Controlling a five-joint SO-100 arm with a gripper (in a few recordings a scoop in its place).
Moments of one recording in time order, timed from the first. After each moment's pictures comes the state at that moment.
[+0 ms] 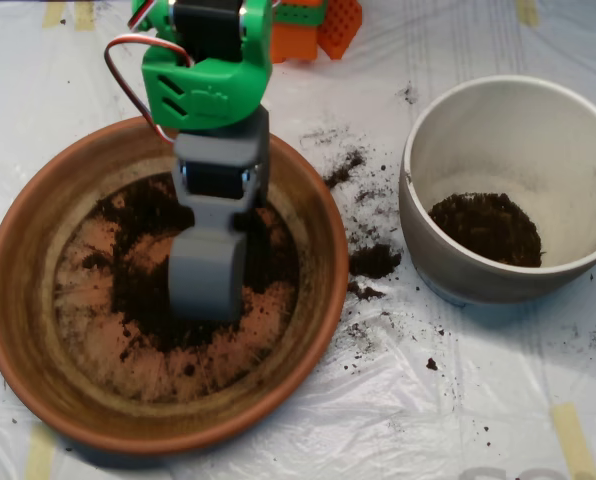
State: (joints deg) arm 16.8 88.3 90.5 73.7 -5.2
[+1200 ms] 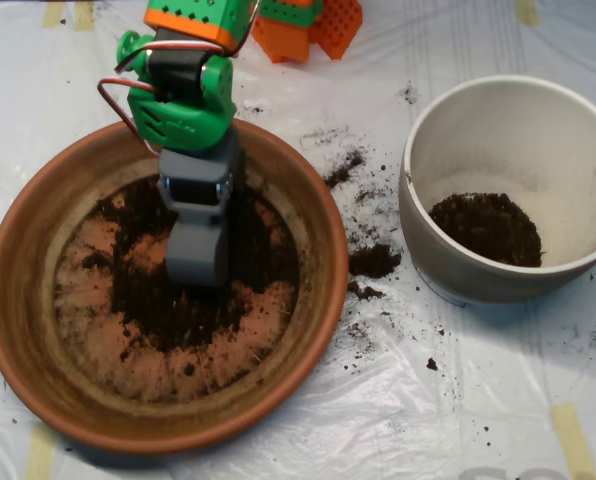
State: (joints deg) arm 25.2 85.4 110.7 59.1 -14.5
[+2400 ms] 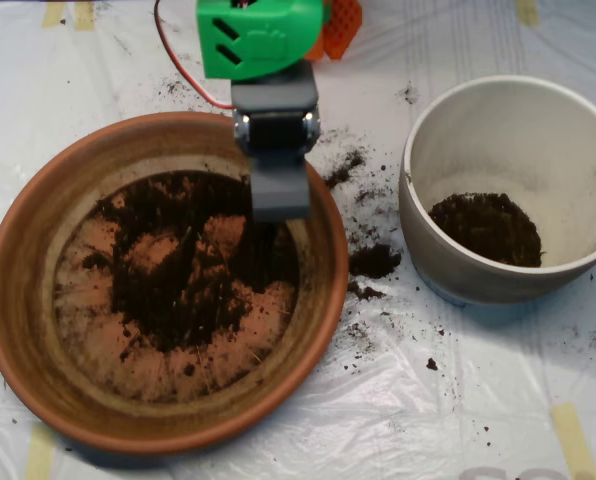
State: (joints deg) arm 8.0 105.1 102.0 70.8 -11.0
